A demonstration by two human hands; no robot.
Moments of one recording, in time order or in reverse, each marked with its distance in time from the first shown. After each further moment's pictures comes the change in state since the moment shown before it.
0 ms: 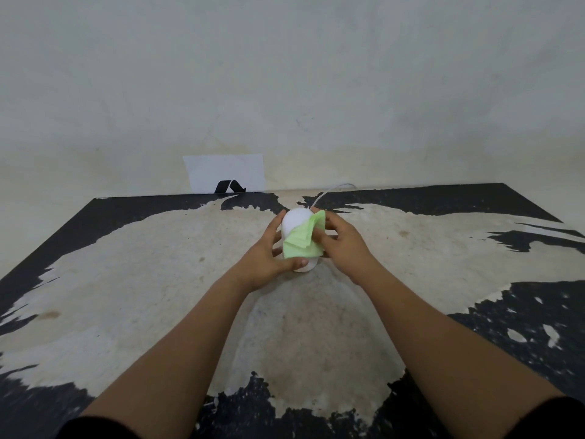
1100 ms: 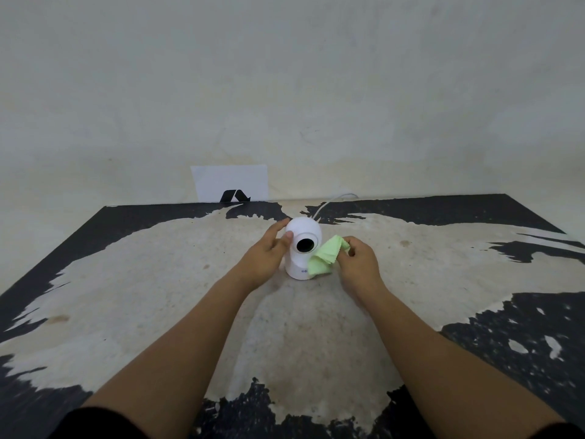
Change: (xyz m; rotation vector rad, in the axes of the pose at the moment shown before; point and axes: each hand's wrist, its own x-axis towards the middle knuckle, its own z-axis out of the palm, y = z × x) left_hand 0.004 0.013 -0.005 0.083 0.128 -0.042; right_hand -0.007 0.028 -0.006 -0.097 0.278 0.102
